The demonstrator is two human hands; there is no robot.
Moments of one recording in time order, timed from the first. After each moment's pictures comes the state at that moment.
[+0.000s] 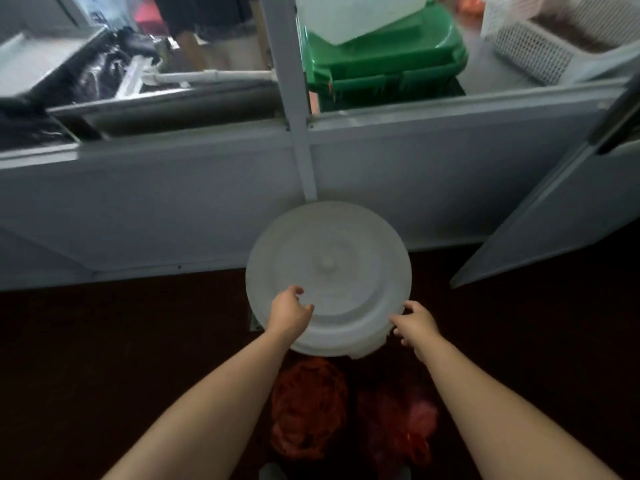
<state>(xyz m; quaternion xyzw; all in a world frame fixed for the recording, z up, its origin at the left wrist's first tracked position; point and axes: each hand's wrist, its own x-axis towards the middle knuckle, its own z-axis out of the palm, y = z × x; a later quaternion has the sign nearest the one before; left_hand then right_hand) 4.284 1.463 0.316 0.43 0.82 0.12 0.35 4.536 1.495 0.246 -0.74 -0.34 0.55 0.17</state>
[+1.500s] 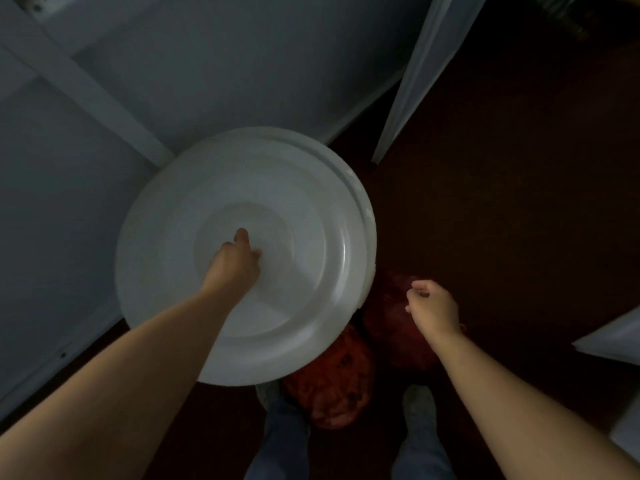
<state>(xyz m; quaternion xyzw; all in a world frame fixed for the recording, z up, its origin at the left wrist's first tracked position) 4.227 1.640 0.128 0.74 0.61 -0.16 0.25 4.496 1.412 0.129 -0.89 -0.10 0.38 0.21</state>
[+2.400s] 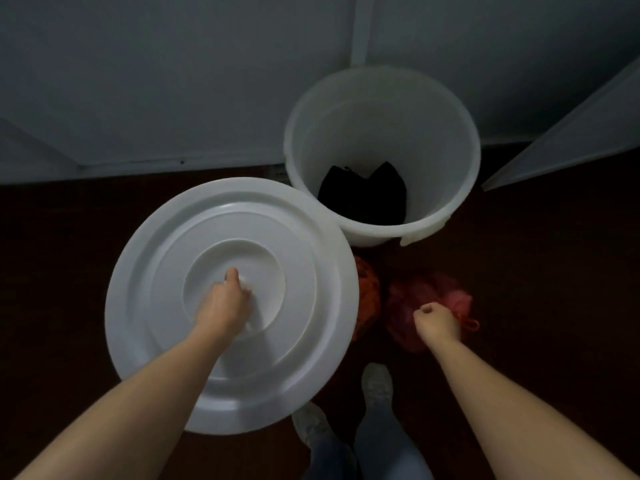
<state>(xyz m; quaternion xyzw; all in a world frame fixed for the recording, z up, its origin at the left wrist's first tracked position) 4.060 1.206 0.183 0.47 0.83 -0.06 0.28 4.446 1.253 0.136 -0.83 -0.39 0.40 -0.02</state>
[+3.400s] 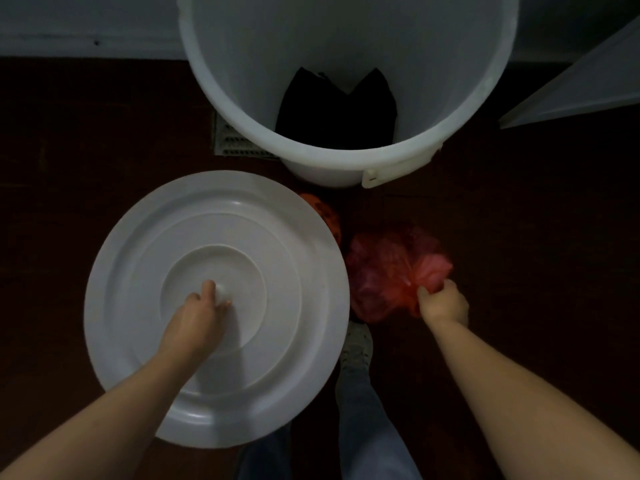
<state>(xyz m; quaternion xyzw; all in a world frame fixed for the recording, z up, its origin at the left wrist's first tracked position) 4.210 1.134 -0.007 0.44 0.83 -0.11 0.33 4.601 1.281 -0.036 -0.84 -0.40 0.34 -0.12</state>
